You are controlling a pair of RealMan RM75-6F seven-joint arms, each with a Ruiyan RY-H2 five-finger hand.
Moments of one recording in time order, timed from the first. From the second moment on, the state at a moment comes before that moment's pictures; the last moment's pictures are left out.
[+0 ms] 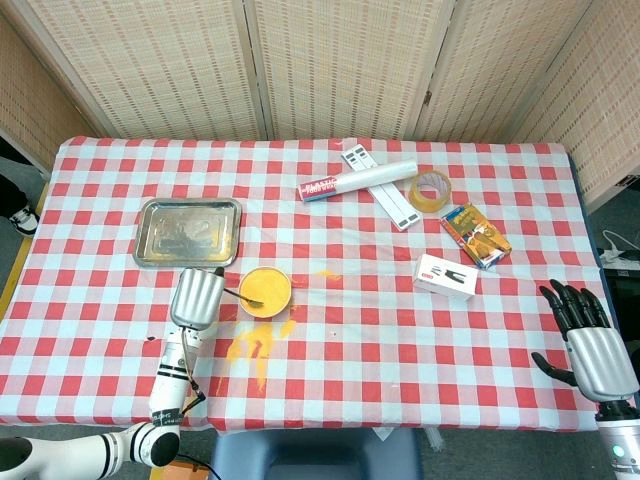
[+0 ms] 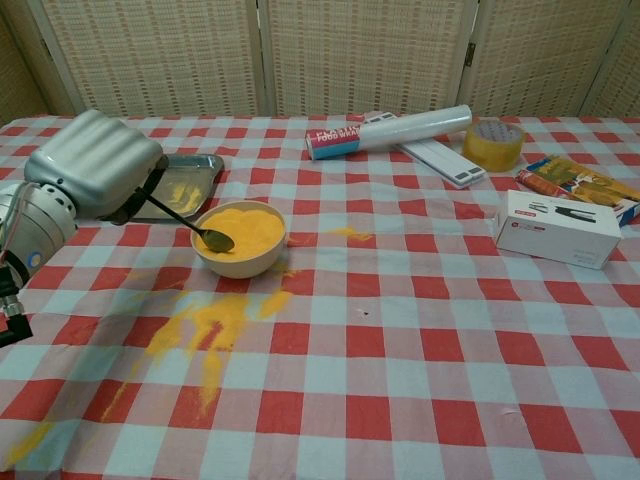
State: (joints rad) left arm -0.64 -1.75 -0.18 -1.37 1.14 1.36 1.15; right arm 0.07 -1.08 0.02 -1.63 -1.56 1.47 0.00
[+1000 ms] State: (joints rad) left arm -0.69 -1.75 -0.25 -1.36 1.12 1.36 1.10; right arm 0.07 -1.08 0.03 -1.63 -1.55 1.47 0.00
